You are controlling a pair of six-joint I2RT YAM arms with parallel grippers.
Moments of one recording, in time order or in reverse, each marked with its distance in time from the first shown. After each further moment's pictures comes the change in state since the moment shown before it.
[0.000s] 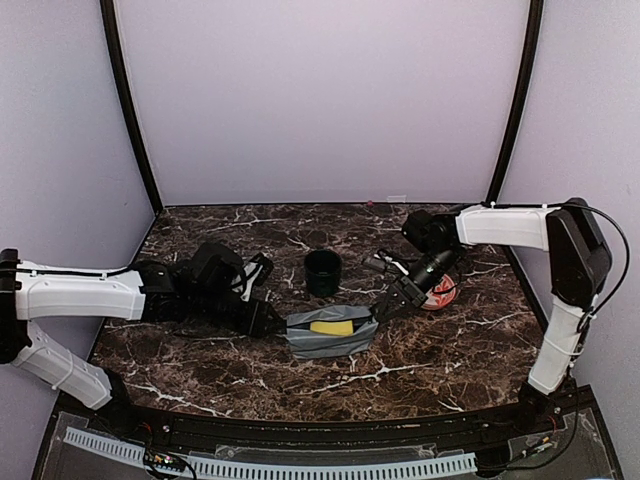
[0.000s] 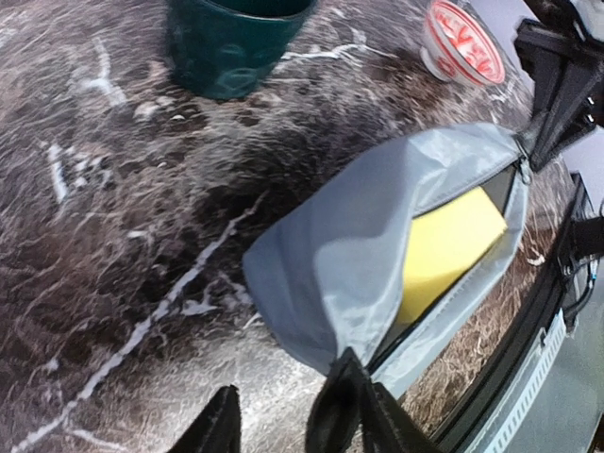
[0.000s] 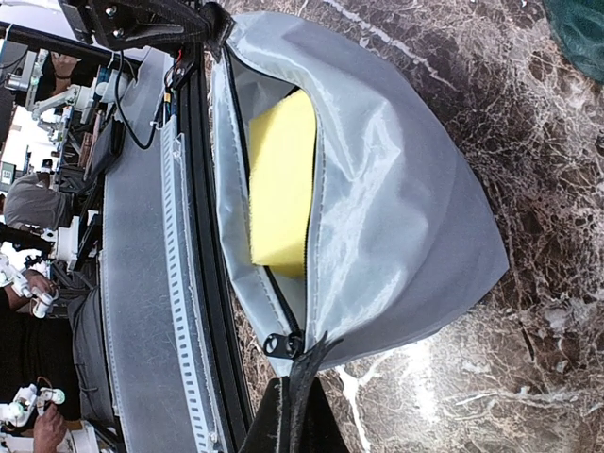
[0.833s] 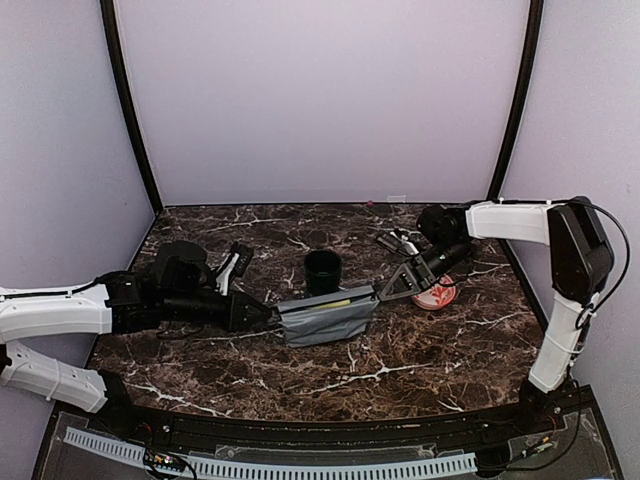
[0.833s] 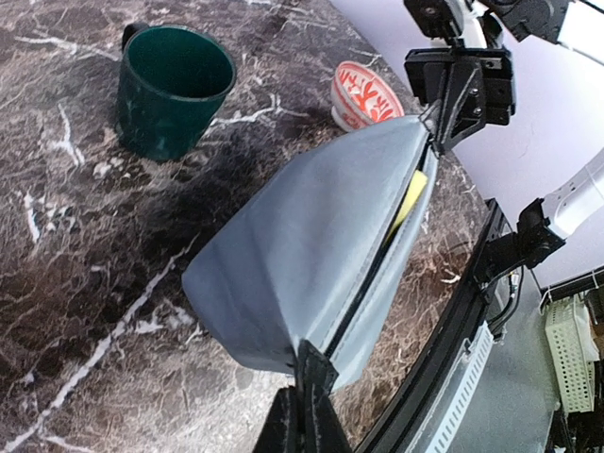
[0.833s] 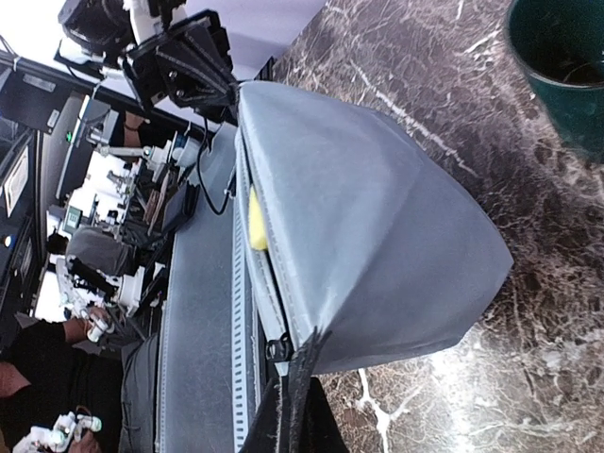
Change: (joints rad) left arm 0.038 -0.212 -0.127 0.169 0.122 -0.033; right arm -0.122 0.012 0.008 -0.002 -0.275 -0.037
